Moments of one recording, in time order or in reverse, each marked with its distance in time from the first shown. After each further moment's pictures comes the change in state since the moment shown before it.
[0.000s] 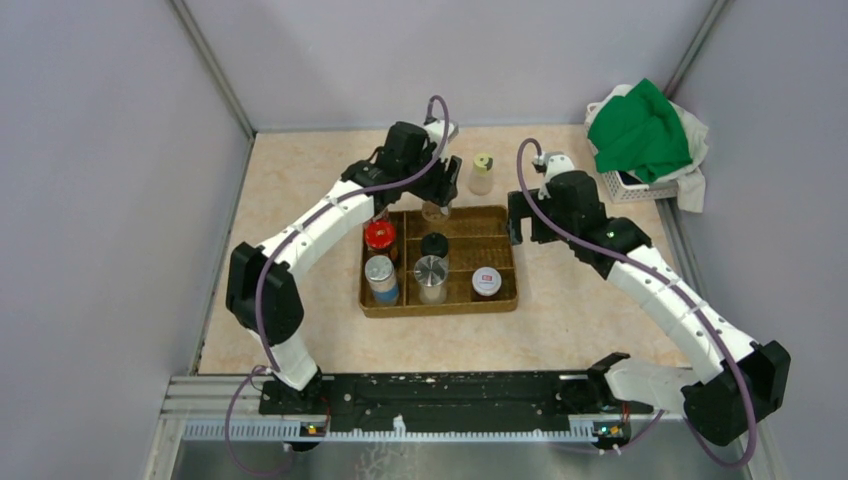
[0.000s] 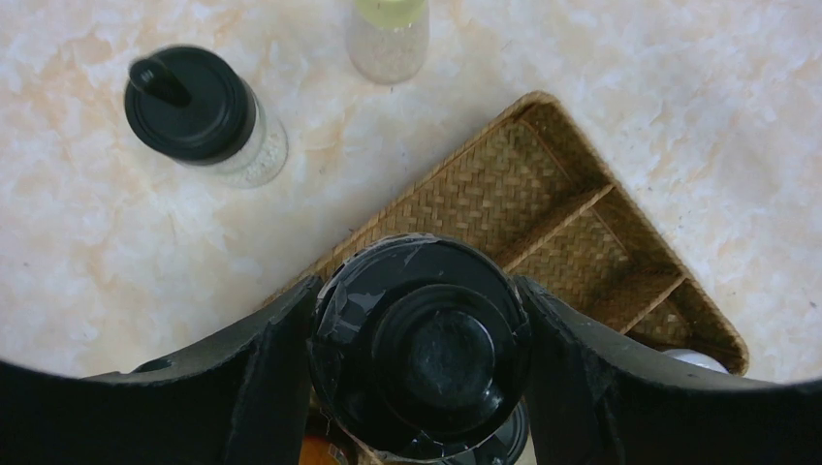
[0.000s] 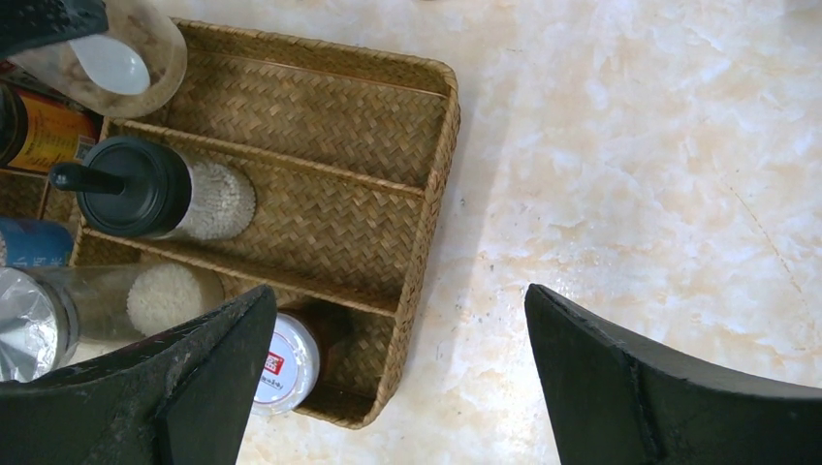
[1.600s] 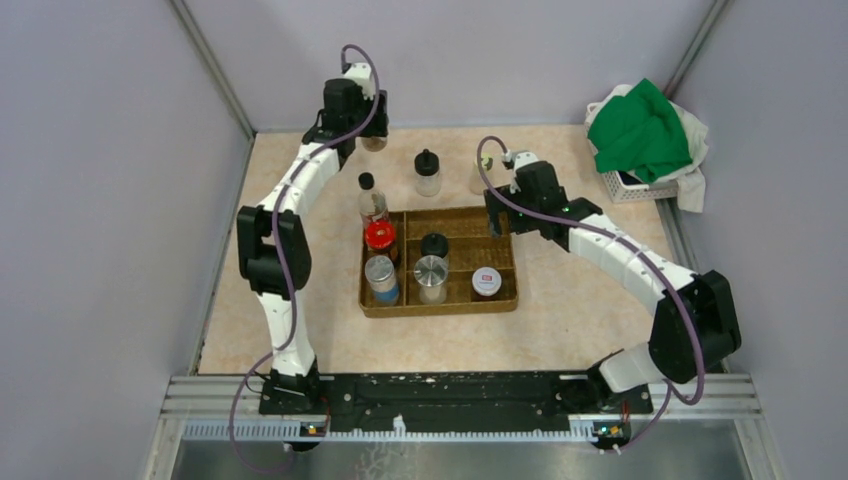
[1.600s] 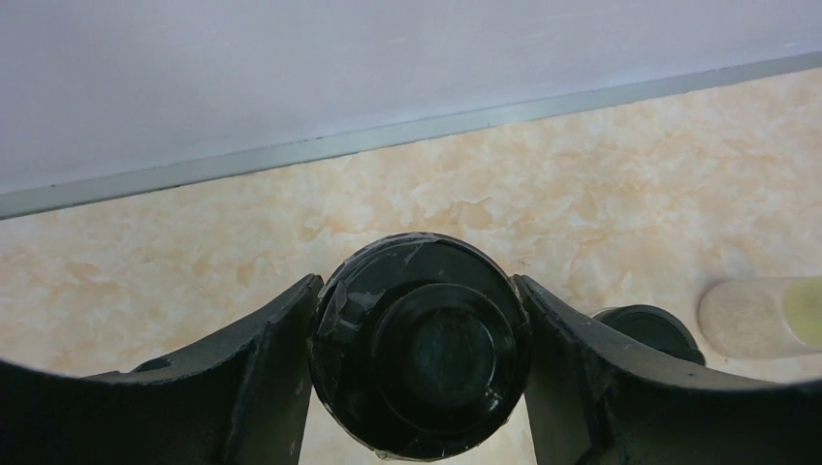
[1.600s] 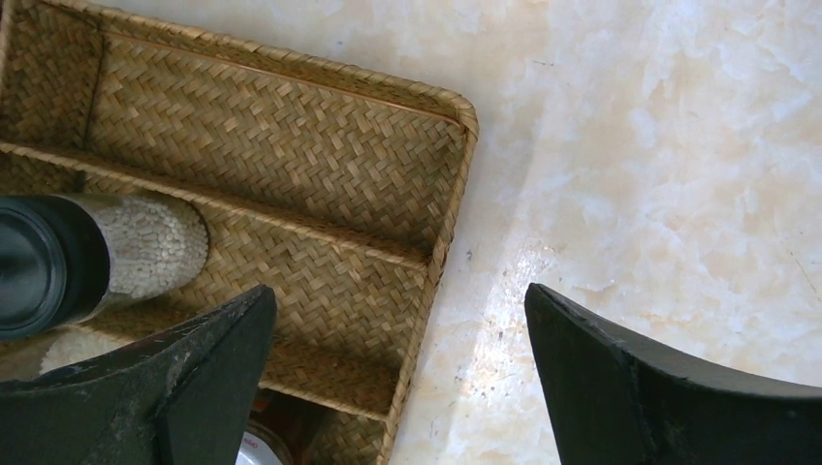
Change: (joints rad) left arm 0.379 0.315 0.230 0.306 -0.100 0.008; right arm 0.000 0.320 0.043 0.153 -0.005 -0.053
